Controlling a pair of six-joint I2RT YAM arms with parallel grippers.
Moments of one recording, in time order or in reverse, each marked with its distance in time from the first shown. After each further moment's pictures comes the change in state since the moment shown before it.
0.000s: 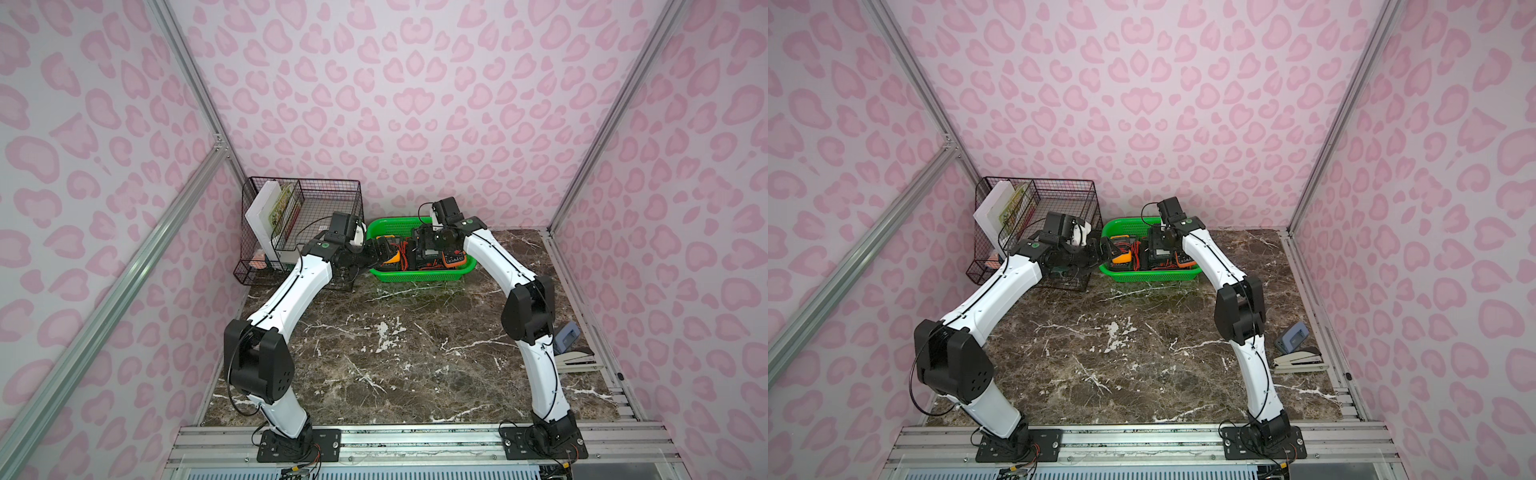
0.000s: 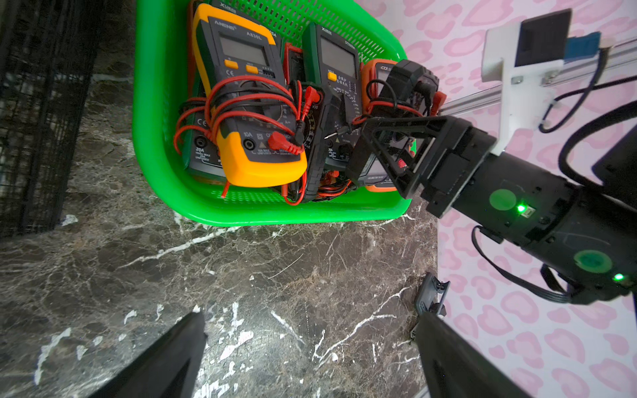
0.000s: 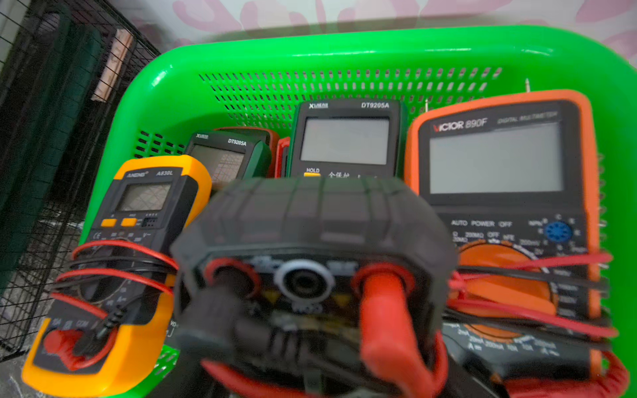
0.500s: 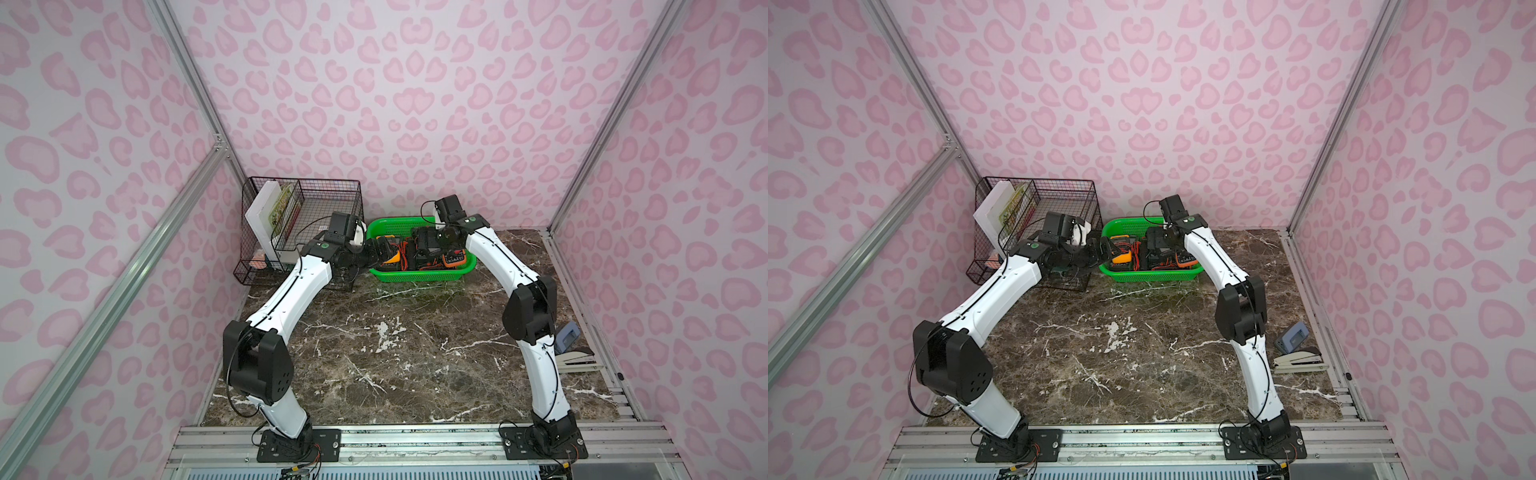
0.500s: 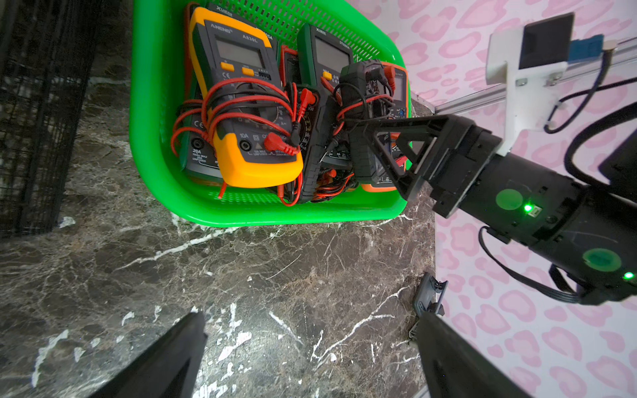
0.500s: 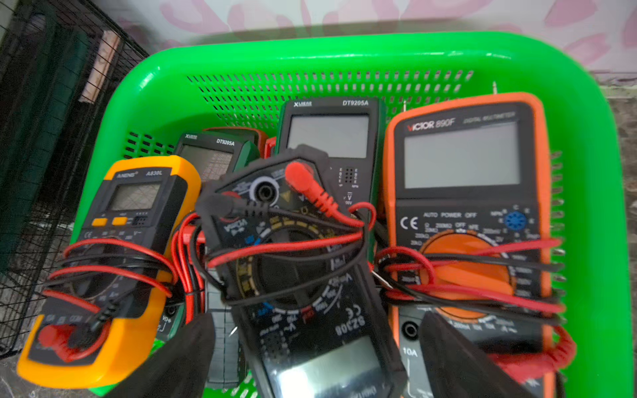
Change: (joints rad) left arm 0.000 -0.013 -0.002 0.006 -0.001 0.000; right arm -0.006 -0.027 0.013 -0.039 0.016 -0.006
